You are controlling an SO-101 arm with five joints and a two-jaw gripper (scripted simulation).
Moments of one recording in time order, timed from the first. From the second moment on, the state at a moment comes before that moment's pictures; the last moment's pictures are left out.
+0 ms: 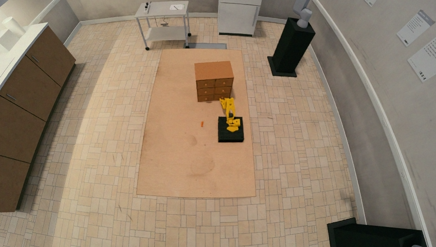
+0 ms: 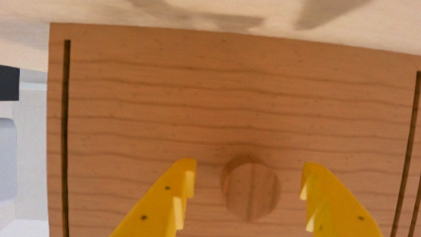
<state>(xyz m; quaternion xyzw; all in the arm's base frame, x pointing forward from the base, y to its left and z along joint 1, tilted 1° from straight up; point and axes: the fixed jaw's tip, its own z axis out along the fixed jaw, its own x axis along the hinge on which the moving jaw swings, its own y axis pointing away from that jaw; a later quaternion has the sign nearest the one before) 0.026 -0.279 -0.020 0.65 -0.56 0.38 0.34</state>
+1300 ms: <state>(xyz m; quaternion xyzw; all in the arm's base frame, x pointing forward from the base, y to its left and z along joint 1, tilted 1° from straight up) 0.026 -0.280 -0.017 0.65 -0.56 0.38 0.35</state>
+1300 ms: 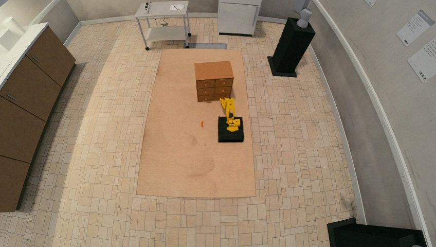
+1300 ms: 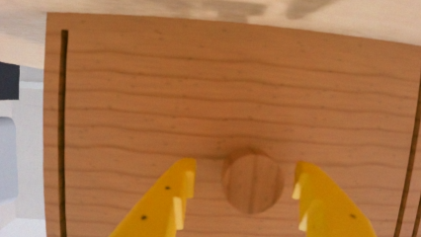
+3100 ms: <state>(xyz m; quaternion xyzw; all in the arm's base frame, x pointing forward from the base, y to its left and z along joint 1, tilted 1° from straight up) 0.031 -0.278 -0.017 0.65 -0.56 0.39 0.34</state>
